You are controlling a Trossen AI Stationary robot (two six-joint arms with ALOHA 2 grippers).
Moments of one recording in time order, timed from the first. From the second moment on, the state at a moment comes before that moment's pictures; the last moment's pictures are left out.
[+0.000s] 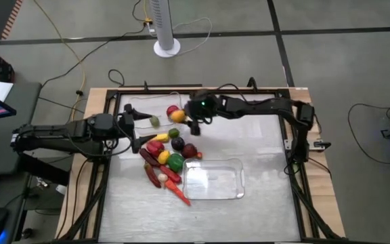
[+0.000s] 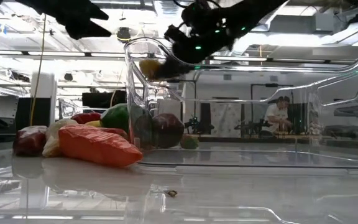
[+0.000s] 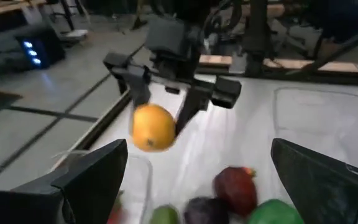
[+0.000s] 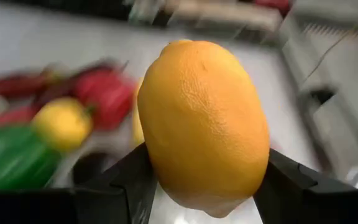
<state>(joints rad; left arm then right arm) 0.05 0.62 0.61 -0.25 -0.26 -0.02 -0.29 1.90 1.42 0.00 -0.17 -0.32</state>
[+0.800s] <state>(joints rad) 0.02 0.53 0.51 -0.24 -0.26 -0.11 -0.26 1.98 1.65 -0.51 -0.27 -0.33</state>
